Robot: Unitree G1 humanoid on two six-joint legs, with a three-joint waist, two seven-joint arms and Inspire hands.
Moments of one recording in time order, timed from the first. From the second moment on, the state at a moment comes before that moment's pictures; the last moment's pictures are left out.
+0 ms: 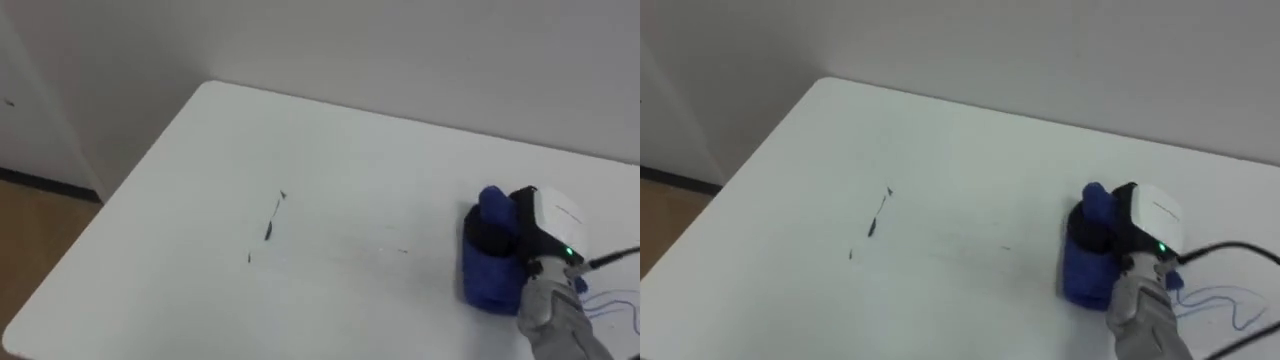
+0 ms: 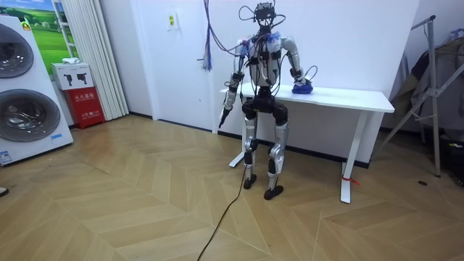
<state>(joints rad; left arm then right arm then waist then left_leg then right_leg) 0.33 0.19 0.19 0.95 0.10 0.06 0.18 -0.19 -0.32 0.11 0.68 -0.76 0.03 -0.40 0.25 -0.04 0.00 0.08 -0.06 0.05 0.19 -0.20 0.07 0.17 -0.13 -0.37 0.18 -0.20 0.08</state>
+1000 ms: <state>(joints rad) 0.18 0.25 0.08 1.00 0.09 0.02 0.21 -0.34 -0.18 0.30 0.69 -0.79 0.03 -0.42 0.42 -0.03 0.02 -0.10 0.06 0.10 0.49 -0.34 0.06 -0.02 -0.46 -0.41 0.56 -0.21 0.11</state>
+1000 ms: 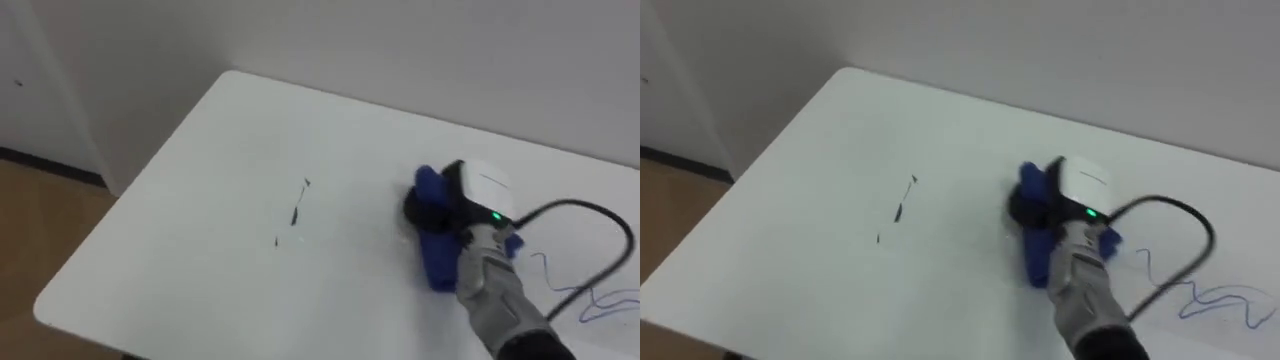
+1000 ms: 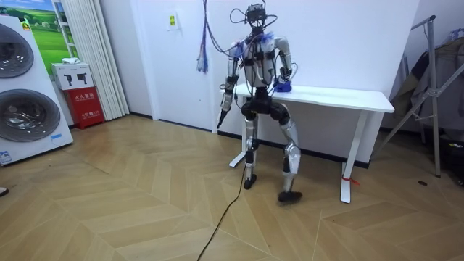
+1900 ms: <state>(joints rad) 0.34 0.18 0.19 0.94 0.03 0.09 0.19 -0.15 -0.23 0.17 0.62 -0.79 -0.06 -0.39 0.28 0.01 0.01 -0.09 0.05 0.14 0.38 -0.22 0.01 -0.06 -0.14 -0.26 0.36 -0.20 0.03</state>
